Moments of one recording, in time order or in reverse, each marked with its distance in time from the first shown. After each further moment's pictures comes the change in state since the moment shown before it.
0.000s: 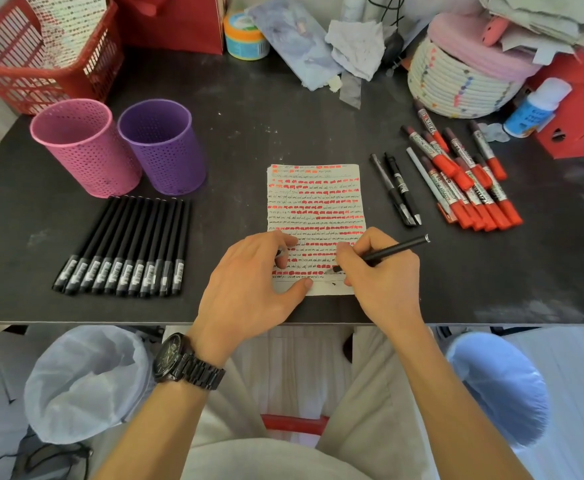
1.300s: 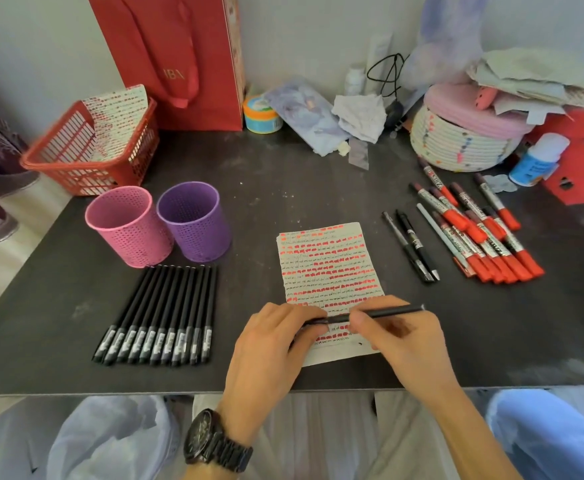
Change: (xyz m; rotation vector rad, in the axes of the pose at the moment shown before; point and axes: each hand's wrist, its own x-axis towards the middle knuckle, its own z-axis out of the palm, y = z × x) left_hand -0.004 -0.001 0.000 -0.070 0.155 0.075; right_hand -0.006 -0.008 -0.013 0.259 -0.228 0.017
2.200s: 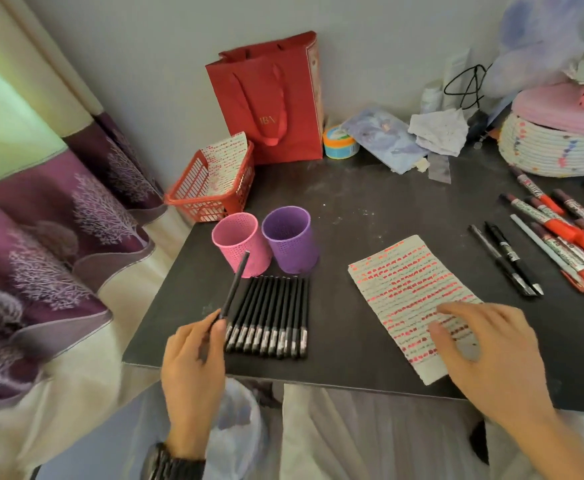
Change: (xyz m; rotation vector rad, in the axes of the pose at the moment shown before) left_hand -0.066 -0.086 -0.142 0.211 0.546 -0.457; right_hand -0.001 0.022 0.016 -0.836 0.248 -0.280
